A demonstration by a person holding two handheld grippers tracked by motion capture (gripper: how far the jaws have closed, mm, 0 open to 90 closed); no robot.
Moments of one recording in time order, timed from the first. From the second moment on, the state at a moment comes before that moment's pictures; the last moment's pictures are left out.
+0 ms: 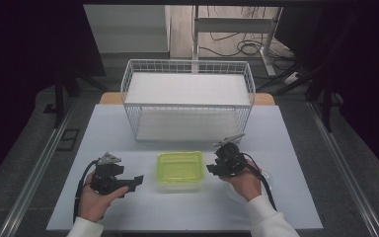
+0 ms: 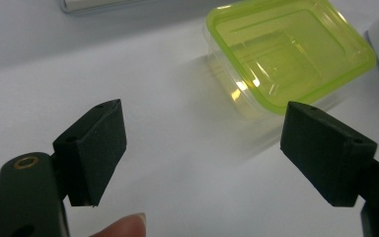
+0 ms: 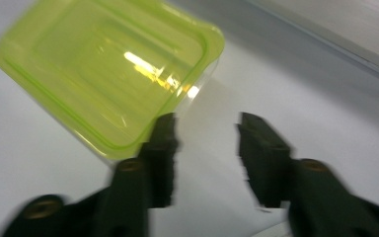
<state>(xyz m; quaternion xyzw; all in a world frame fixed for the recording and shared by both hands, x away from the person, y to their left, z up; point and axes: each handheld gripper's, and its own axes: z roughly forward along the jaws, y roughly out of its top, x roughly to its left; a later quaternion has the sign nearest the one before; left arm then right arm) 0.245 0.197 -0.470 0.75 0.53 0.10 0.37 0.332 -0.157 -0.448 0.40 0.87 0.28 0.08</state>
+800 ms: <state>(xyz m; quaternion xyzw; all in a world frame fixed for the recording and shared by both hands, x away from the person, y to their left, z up) 0.254 0.199 -0.467 0.73 0.55 0.04 0.40 0.323 -0.175 -0.445 0.43 0.82 0.37 0.00</state>
